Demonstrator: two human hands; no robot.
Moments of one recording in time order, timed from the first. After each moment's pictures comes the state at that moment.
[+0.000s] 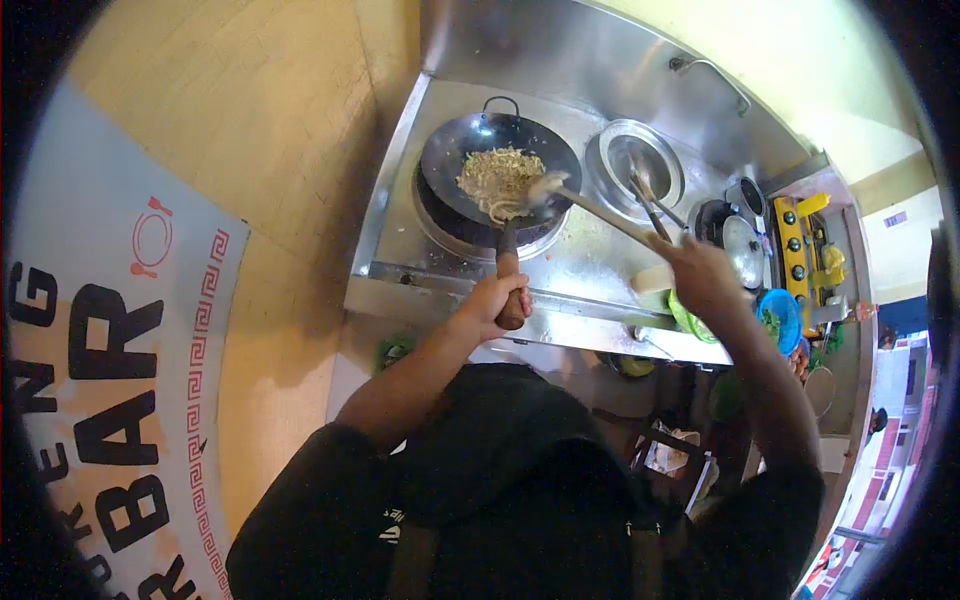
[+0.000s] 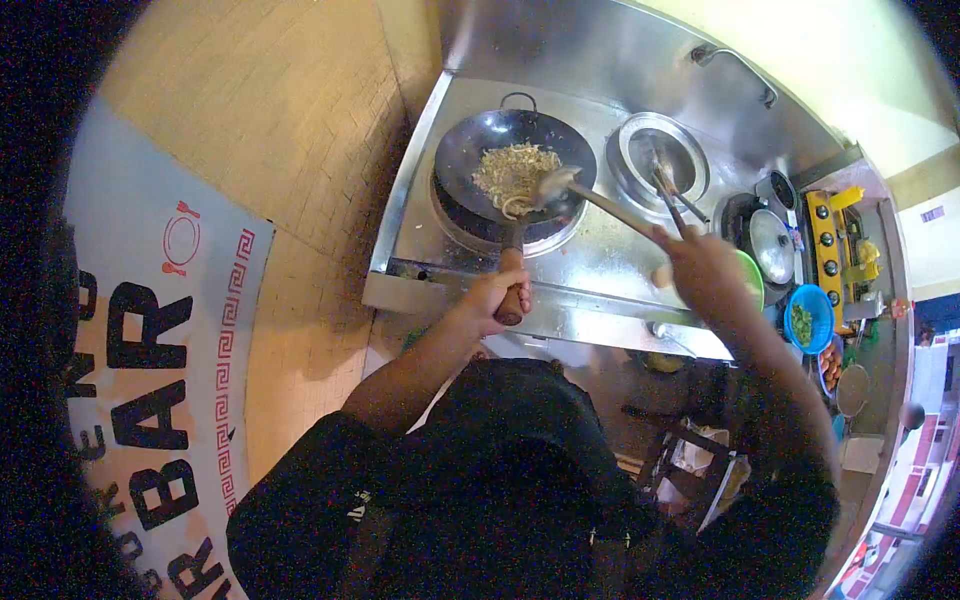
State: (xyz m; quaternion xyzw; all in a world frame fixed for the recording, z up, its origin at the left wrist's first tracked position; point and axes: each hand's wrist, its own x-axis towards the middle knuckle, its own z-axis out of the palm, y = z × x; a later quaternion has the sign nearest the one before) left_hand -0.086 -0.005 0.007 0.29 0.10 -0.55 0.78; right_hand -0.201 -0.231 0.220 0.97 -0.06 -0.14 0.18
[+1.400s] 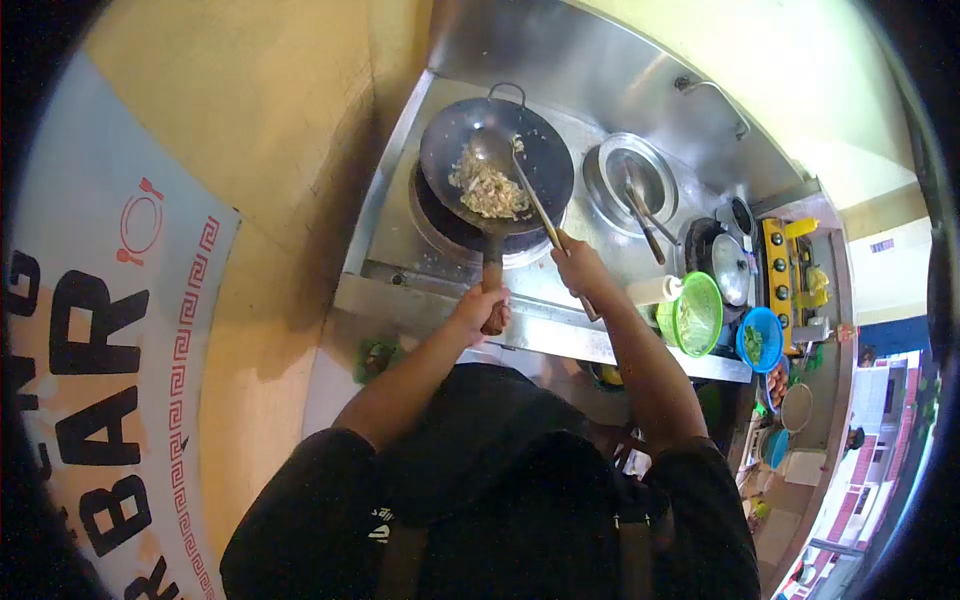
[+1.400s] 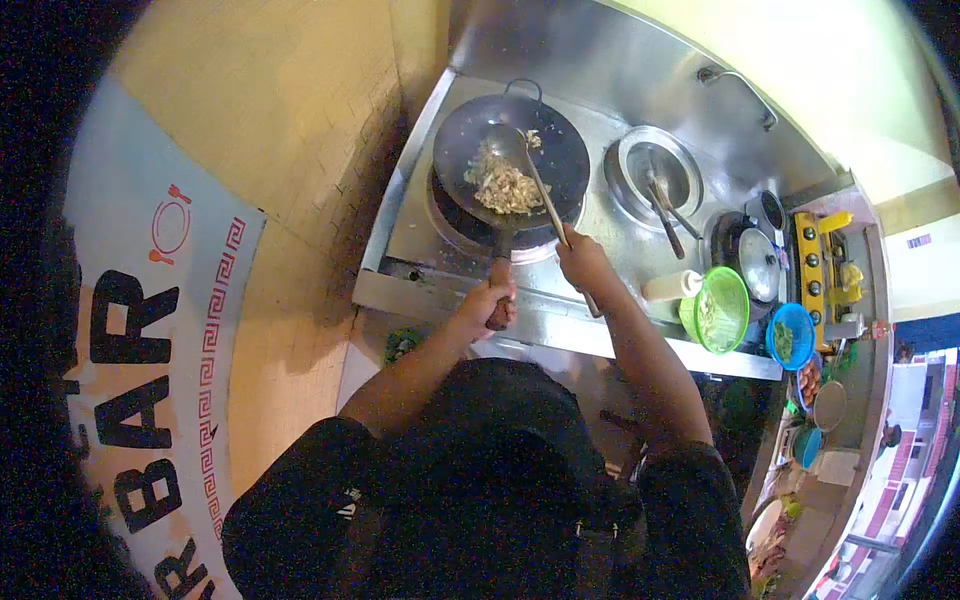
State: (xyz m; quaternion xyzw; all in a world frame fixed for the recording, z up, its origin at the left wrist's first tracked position) left_hand -0.093 0.004 -0.070 0.34 0.07 -0.50 0.79; right_hand -0.119 -0.185 0.074 0.93 -0.19 -0.08 -0.31
